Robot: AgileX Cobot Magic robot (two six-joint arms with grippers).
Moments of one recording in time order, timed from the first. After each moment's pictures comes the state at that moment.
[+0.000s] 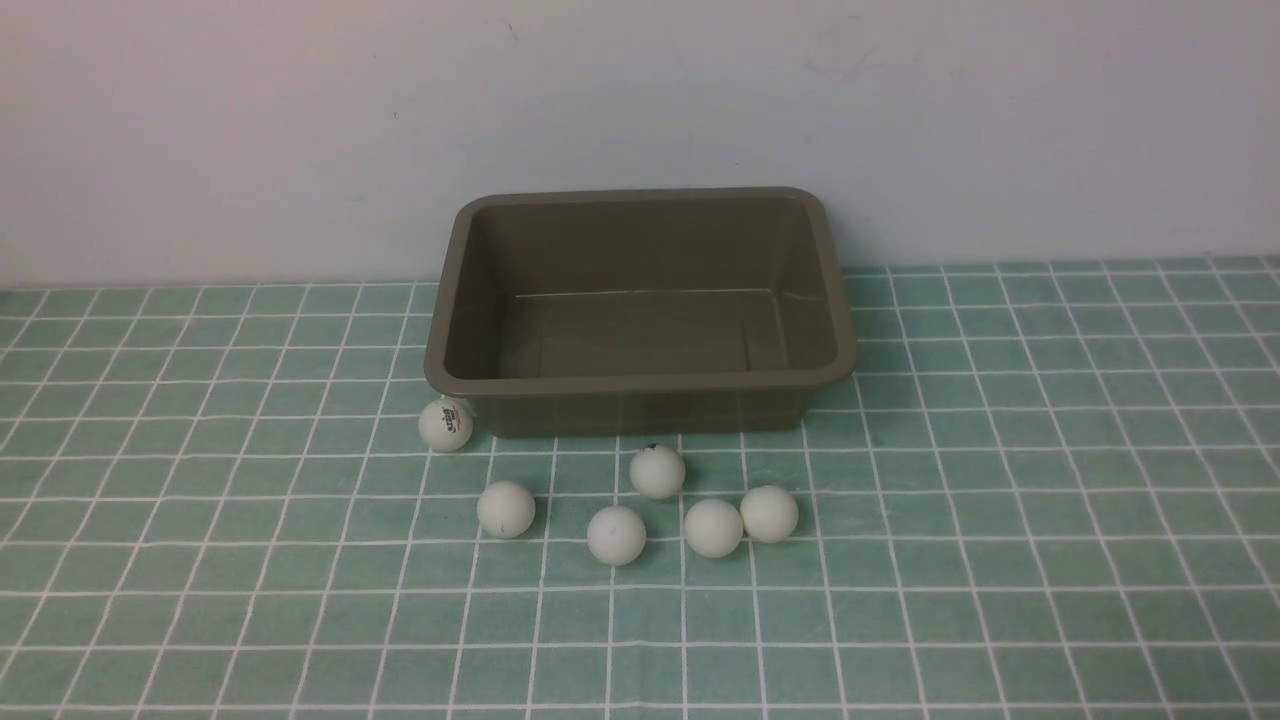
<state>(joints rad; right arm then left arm) -0.07 -0.01 0.03 0.22 0.35 -0.15 0.10 -0.01 0.02 0.03 0.41 0.05</state>
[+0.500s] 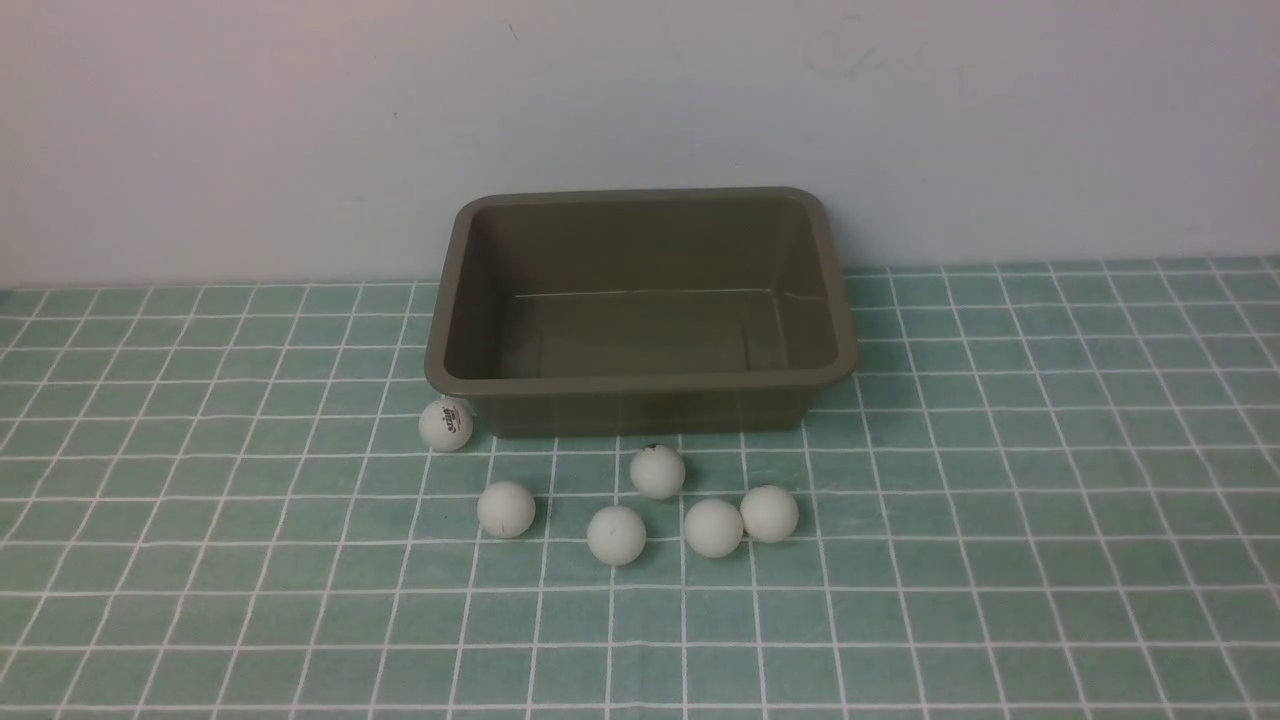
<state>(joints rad) -0.07 -0.01 -0.31 0.32 0.45 -0.10 0.10 -0.01 0.02 0.03 0.41 0.05</state>
